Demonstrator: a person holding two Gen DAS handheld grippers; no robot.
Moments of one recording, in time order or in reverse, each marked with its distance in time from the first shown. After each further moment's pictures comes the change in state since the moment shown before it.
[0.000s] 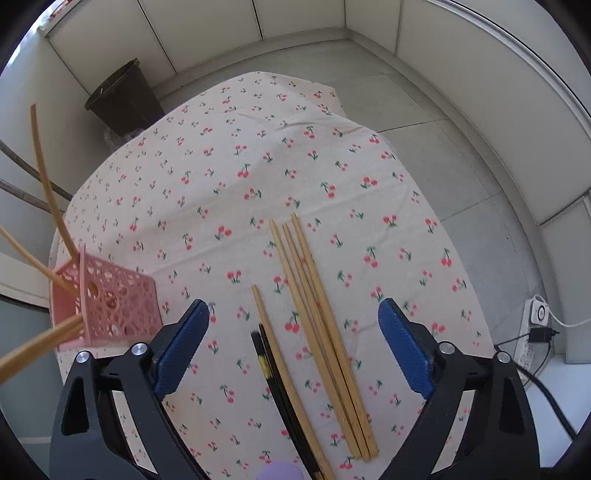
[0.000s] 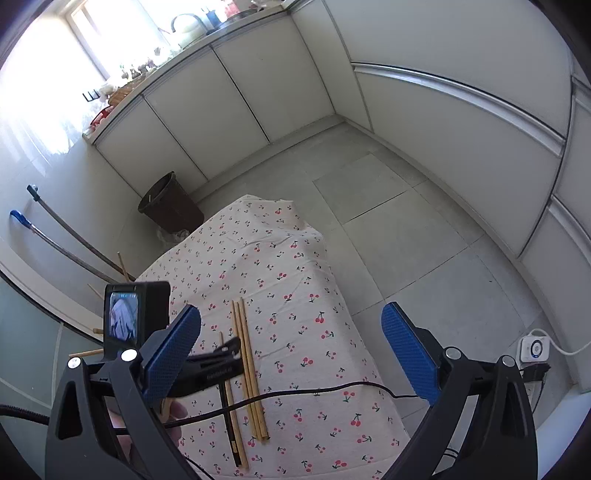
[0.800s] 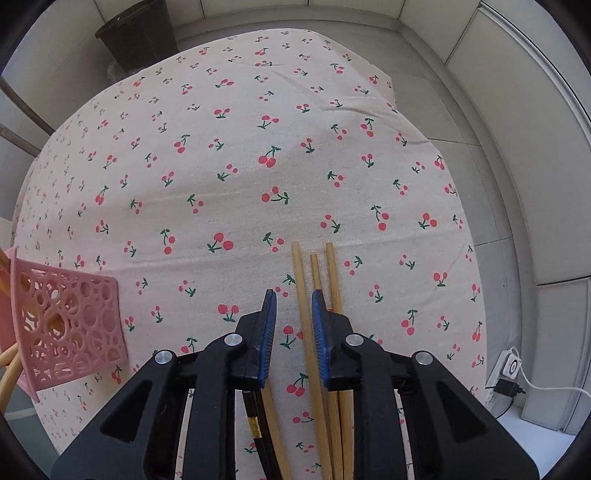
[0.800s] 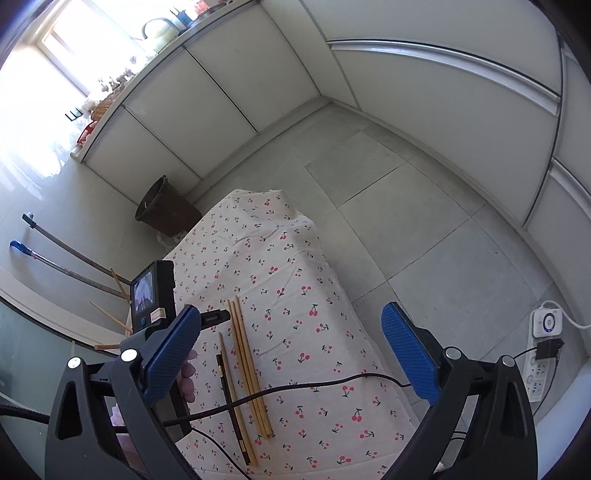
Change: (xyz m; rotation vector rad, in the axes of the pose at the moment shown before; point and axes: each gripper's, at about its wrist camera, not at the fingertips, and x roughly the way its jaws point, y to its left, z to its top) left arm 0.064 0.038 0.029 -0.232 0.132 -0.099; right arm 0.014 -0.027 0.006 0.098 0.059 0.018
